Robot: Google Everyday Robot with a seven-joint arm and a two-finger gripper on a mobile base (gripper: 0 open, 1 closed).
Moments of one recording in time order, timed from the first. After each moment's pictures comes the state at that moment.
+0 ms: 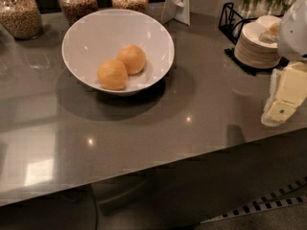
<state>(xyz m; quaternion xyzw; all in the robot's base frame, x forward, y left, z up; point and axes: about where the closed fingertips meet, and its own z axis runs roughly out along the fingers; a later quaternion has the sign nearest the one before) 0.438 -0.217 0.976 -0.60 0.78 -0.03 0.16</state>
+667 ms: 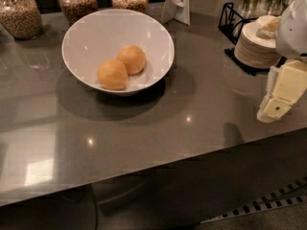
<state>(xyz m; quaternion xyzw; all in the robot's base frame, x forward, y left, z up) 0.447 -0.211 0.979 -0.61 0.77 -0.04 0.19</state>
